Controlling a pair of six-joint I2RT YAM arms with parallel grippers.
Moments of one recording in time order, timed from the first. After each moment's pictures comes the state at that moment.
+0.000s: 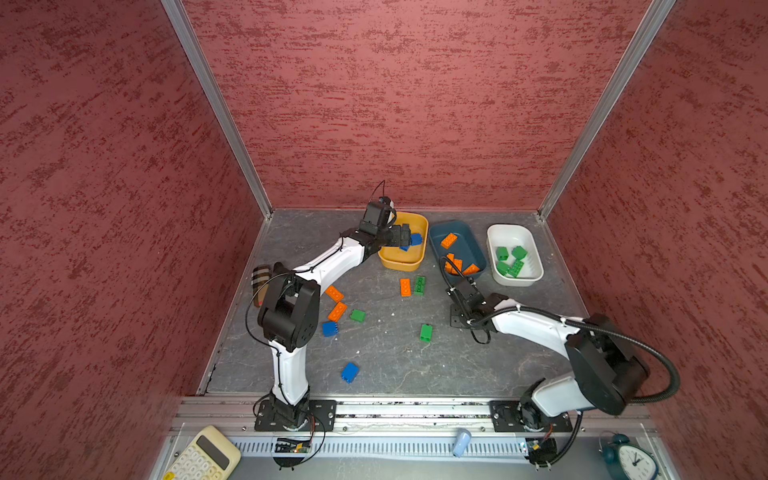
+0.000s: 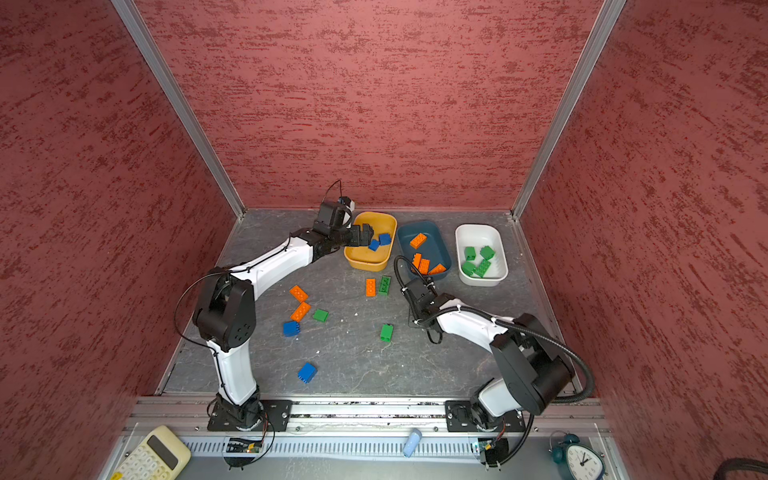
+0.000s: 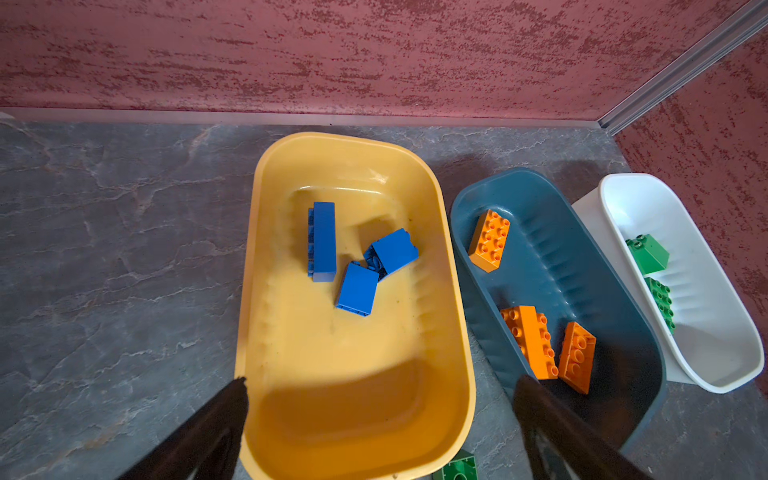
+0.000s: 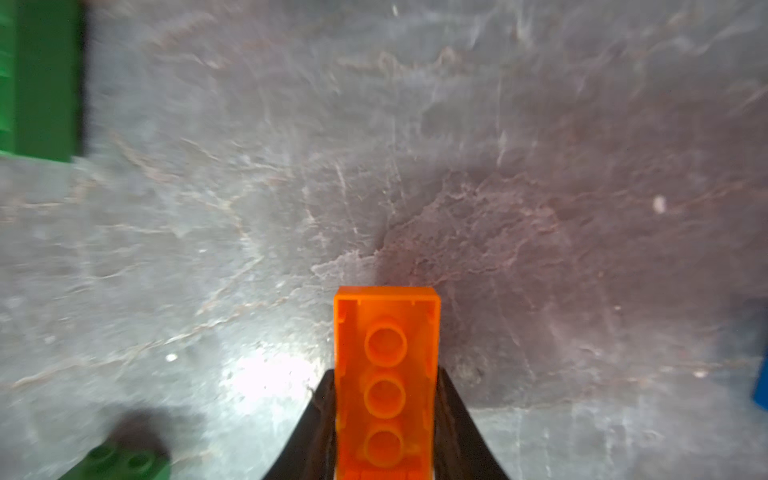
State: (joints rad) left arm -0.47 1.91 1.53 -0.27 0.03 -0.35; right arm 0.63 1.44 0.75 -0.48 0.21 0.67
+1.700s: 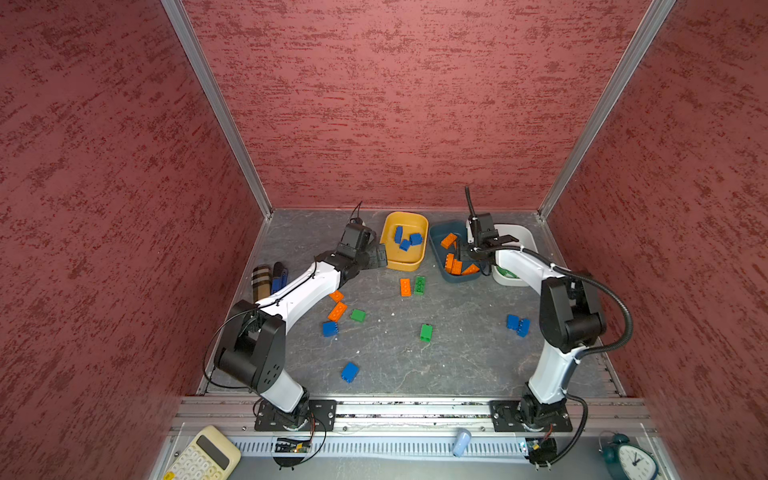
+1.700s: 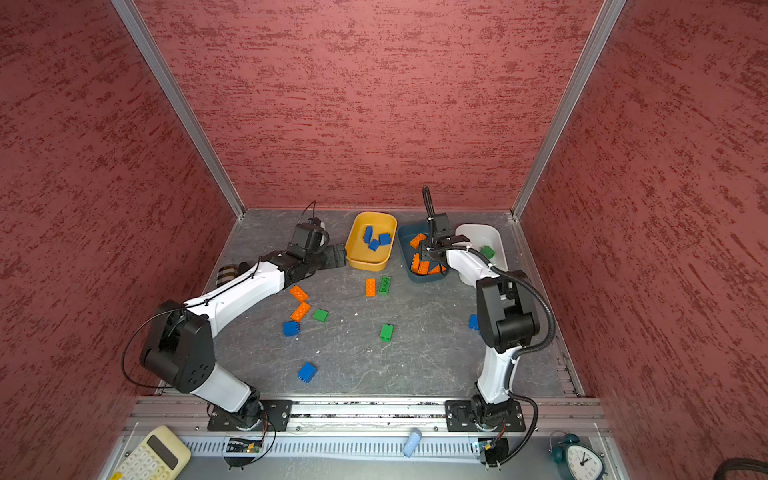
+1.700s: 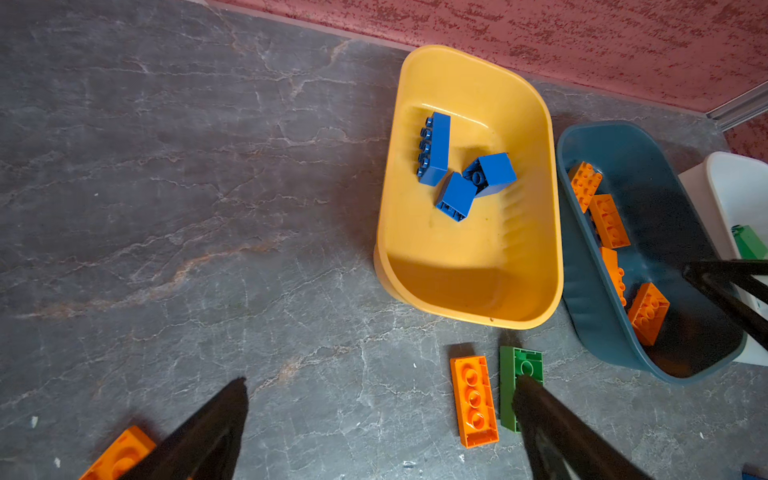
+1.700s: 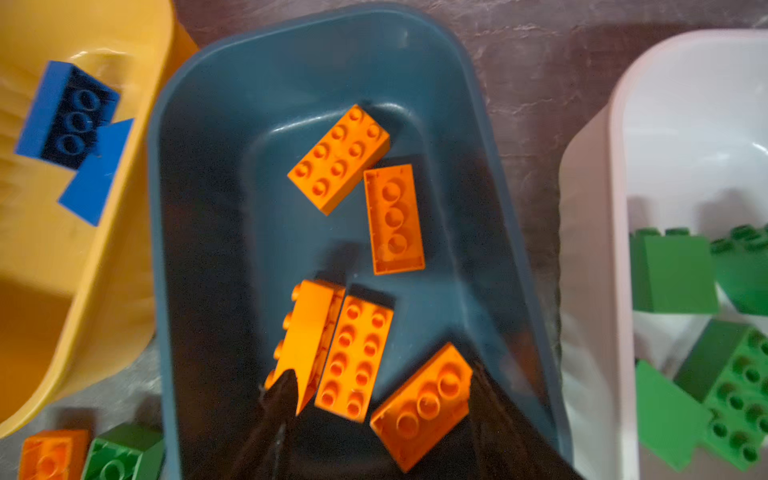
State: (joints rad) left arm -0.44 1.58 1.15 -0.34 -0.11 -0.47; right arm 0.25 1.80 1.31 -0.42 0.03 0.23
